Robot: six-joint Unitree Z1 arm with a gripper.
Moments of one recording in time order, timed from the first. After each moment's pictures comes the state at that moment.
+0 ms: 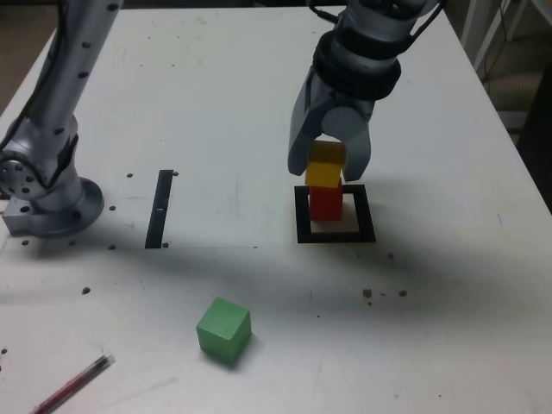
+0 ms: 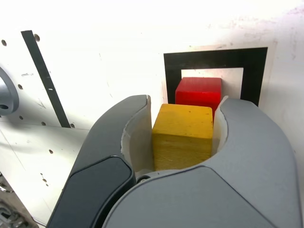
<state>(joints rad) -0.07 2.15 -1.85 1.56 0.08 -0.02</state>
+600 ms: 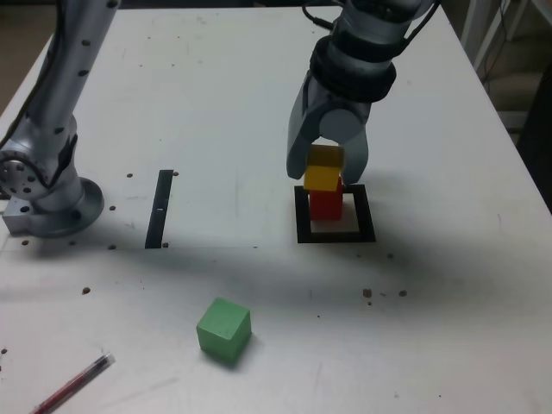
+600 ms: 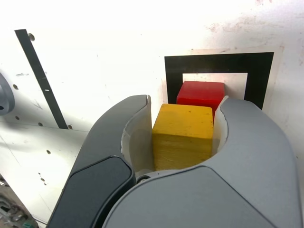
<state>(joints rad) -0.05 2.14 -1.80 1.51 0.05 0.00</state>
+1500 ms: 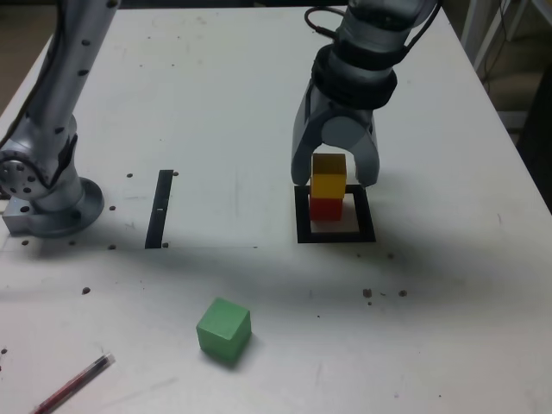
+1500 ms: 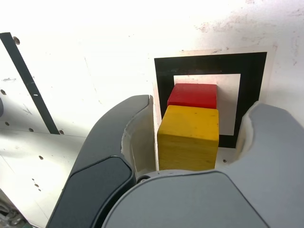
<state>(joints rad) -0.05 2.14 -1.76 1.46 0.05 0.01</state>
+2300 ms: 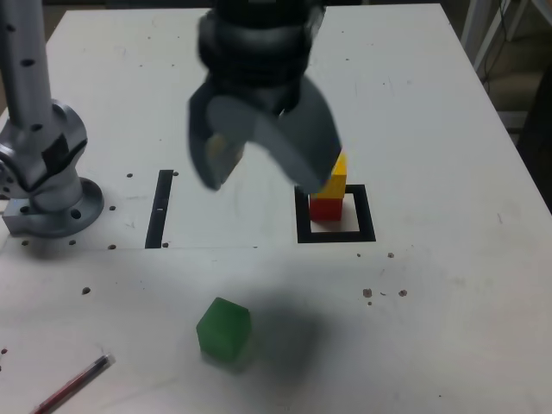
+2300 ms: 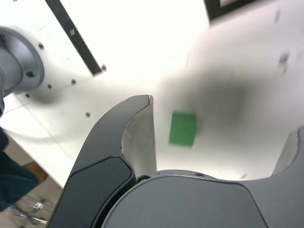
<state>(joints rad) -0.47 1.84 -1.69 1.57 -0.01 -0.06</state>
